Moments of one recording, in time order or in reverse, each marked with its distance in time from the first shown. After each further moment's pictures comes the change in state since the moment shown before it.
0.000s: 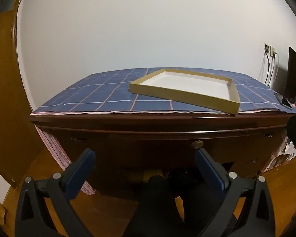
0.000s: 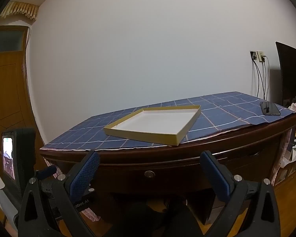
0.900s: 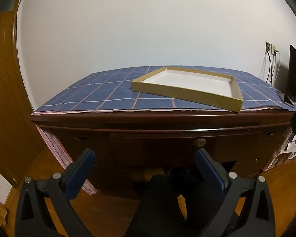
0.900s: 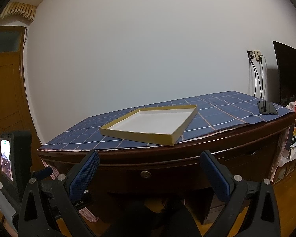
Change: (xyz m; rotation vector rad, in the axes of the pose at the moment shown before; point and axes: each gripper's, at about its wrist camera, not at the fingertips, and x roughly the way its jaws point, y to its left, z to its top) left arm 0.004 0.003 -0.003 0.012 0.015 0.007; right arm -0.001 -0.005 0.003 0.013 0.003 -0.017
